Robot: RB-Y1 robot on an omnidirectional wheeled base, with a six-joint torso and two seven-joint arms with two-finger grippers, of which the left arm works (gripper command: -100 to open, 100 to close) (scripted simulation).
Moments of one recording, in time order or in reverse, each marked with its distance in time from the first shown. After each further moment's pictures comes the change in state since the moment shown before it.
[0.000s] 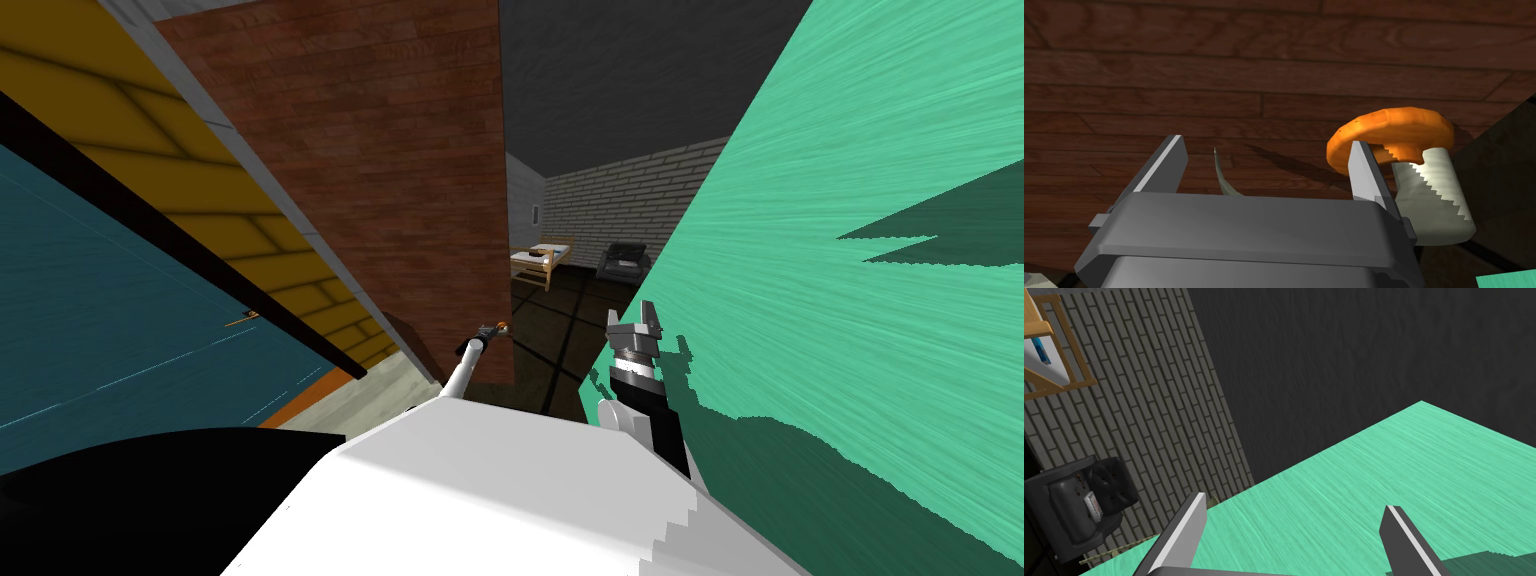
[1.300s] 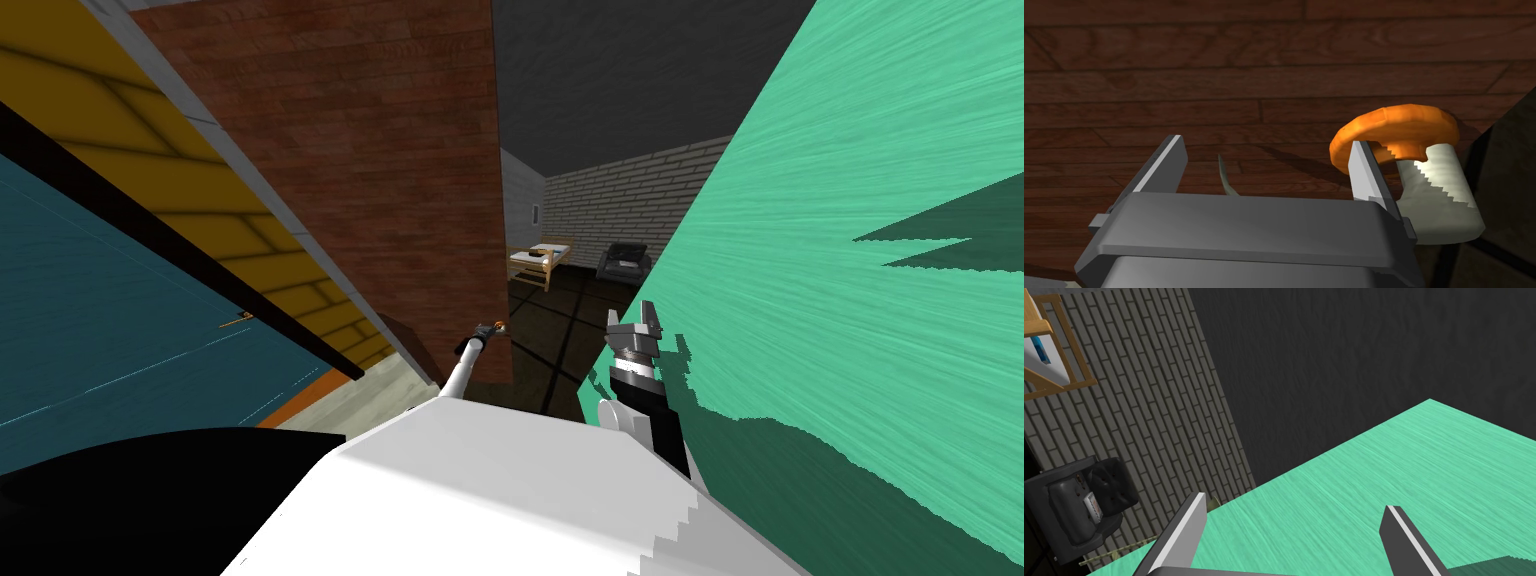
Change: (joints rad) arm -0.002 -0.004 0.029 -0.012 -0.085 -0.028 -0.010
